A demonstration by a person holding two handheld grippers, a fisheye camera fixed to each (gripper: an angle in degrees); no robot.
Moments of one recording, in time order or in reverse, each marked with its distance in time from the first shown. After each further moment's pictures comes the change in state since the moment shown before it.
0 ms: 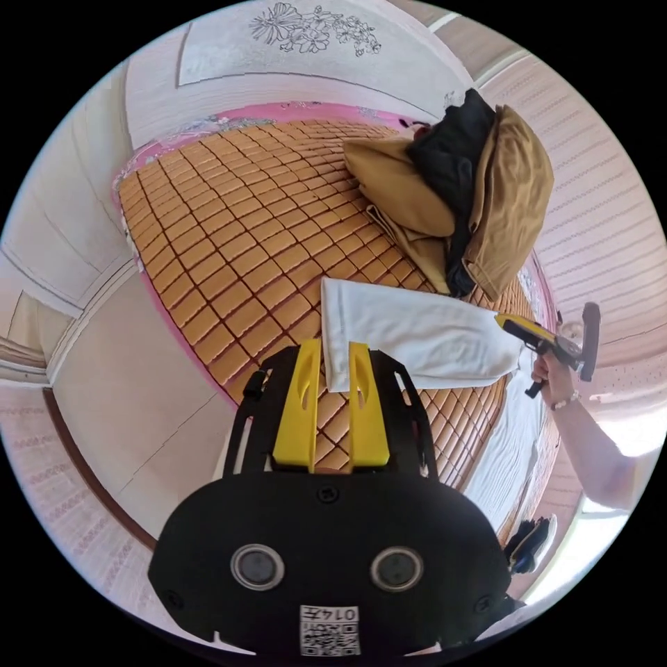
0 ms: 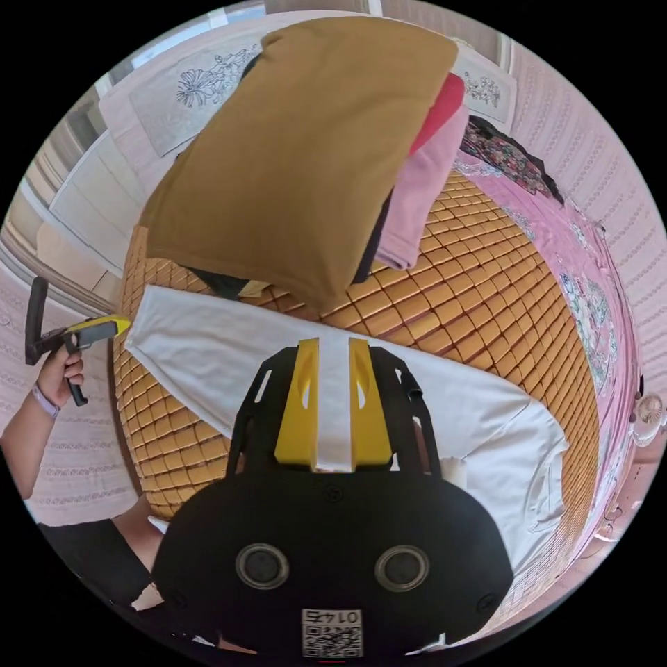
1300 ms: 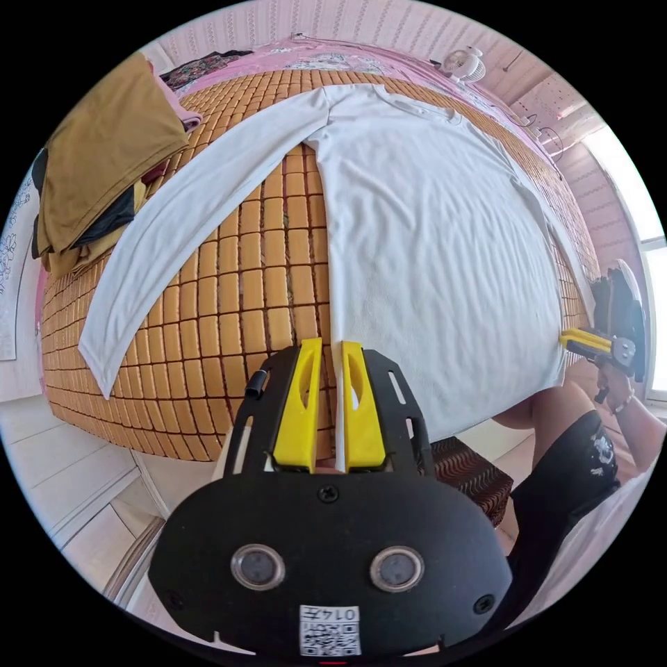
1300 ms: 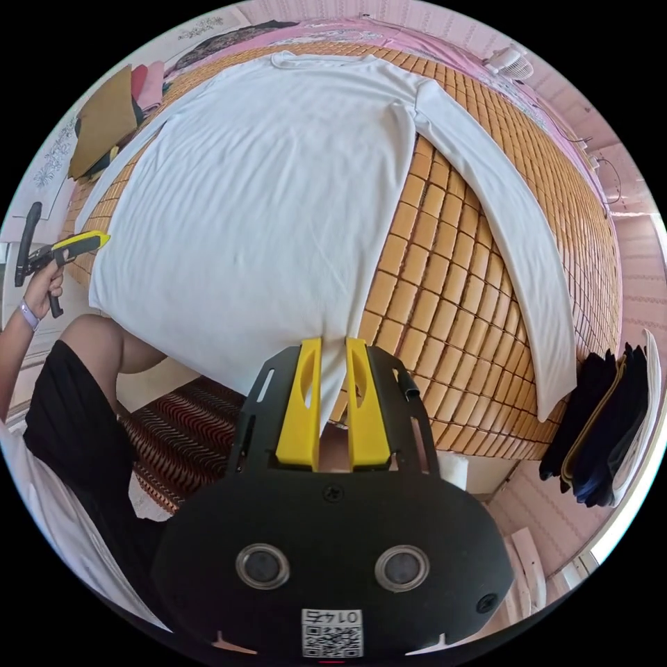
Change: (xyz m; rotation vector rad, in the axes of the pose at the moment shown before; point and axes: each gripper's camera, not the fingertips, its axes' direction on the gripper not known) left arm 0.331 0.141 0.061 -0.270 -0.114 0.836; right arm 0.040 0.597 -0.148 -0.262 0.048 0.718
